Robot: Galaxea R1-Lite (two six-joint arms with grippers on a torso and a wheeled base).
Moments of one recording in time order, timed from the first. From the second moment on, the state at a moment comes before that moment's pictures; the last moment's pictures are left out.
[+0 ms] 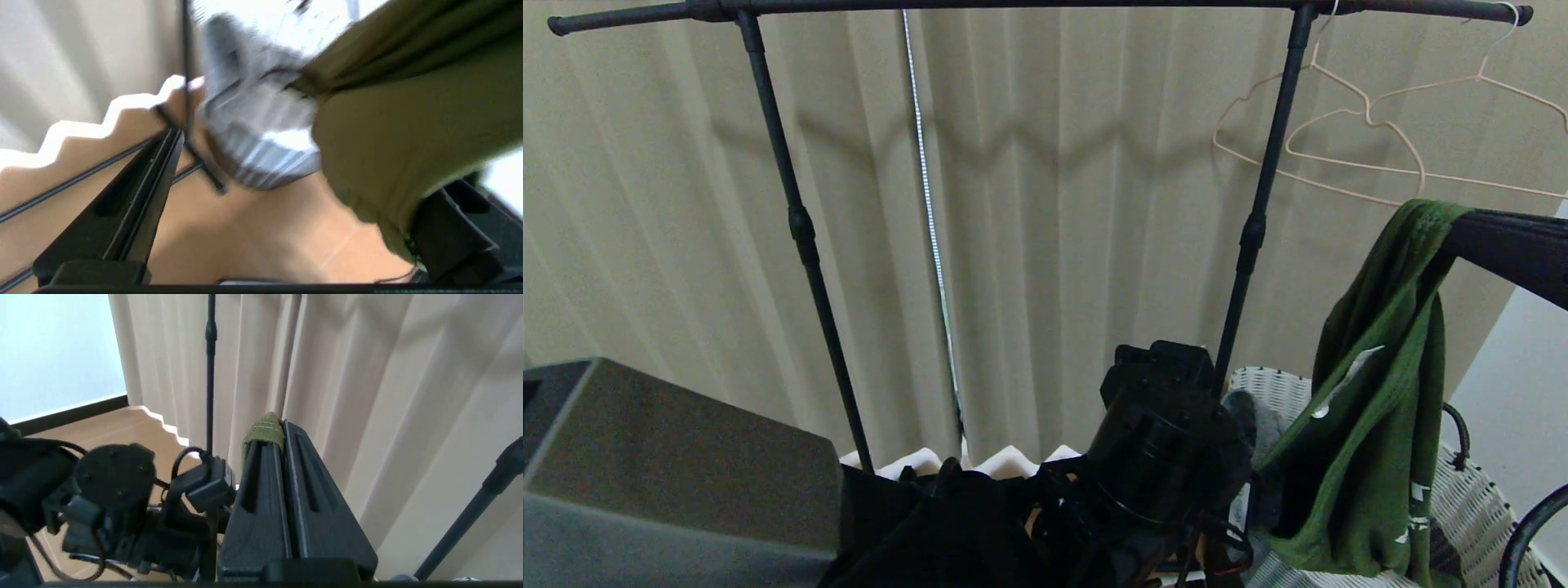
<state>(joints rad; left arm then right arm) -1.07 2.05 -1.12 -0.53 0.23 -0.35 0.57 1.09 -0.83 -0.28 0.17 0.02</state>
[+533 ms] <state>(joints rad) -1.05 1.98 -0.95 -0.54 0.30 -0.25 0.57 1.10 -0.83 -0.28 0.17 0.02</state>
